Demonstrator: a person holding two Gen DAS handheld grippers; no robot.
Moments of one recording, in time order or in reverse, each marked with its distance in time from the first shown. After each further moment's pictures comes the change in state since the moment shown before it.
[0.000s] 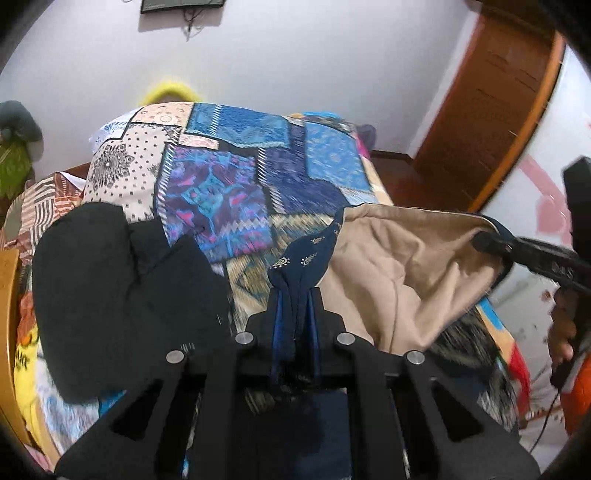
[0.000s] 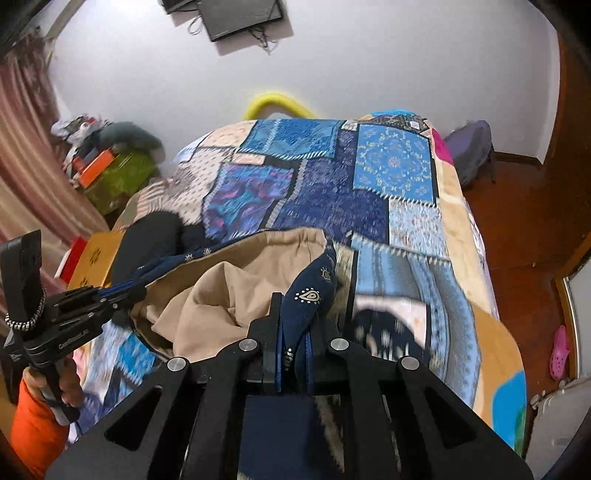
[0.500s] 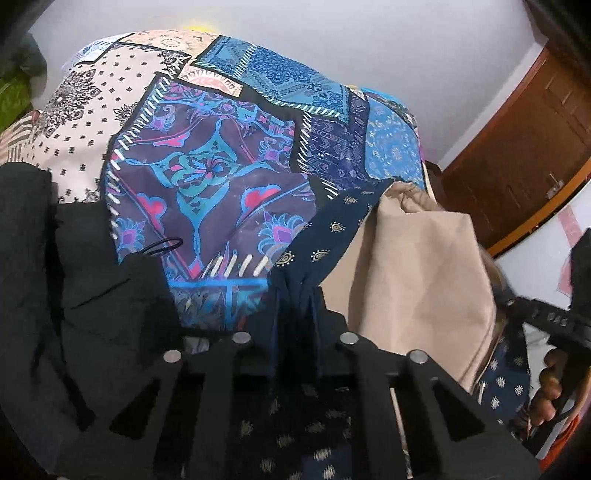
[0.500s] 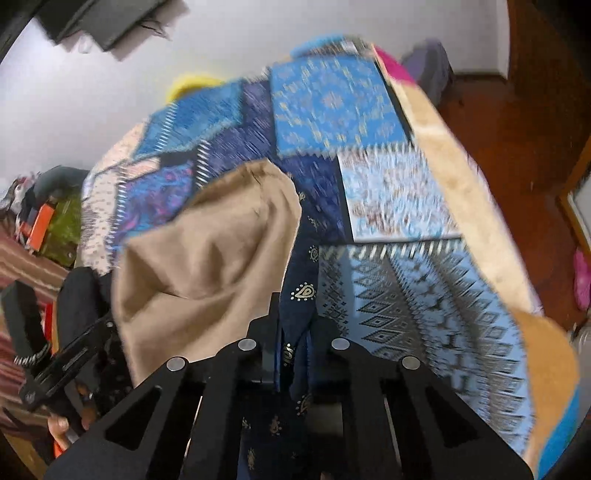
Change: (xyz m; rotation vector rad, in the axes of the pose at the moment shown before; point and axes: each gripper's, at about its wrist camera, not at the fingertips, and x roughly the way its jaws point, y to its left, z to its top) left arm 0.180 0.069 0.058 -0.216 0.084 0.002; right arm 0.143 -0.095 0.047 0.285 0.083 -0.072
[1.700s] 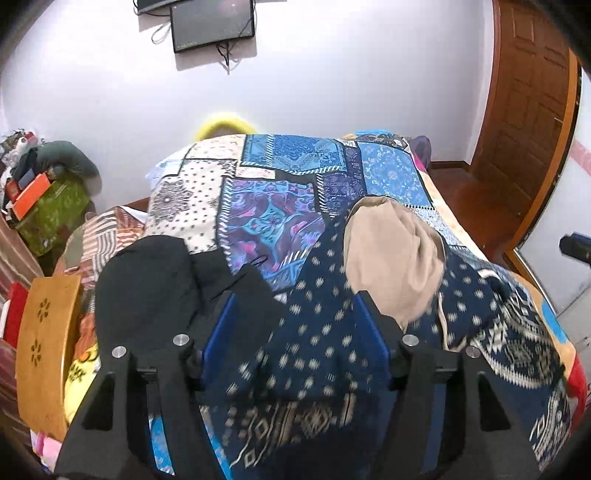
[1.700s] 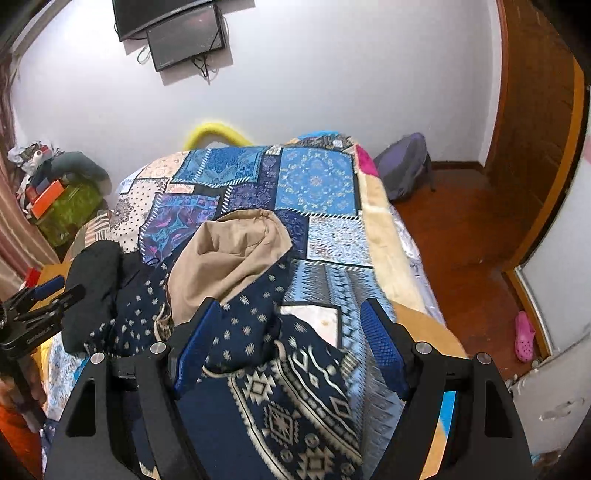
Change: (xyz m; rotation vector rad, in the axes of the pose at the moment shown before) left arm -0.156 -0.062 -0.067 0.248 -0.215 0.292; right arm -0.151 0.019 -0.073 -0.177 -0.225 -0.127
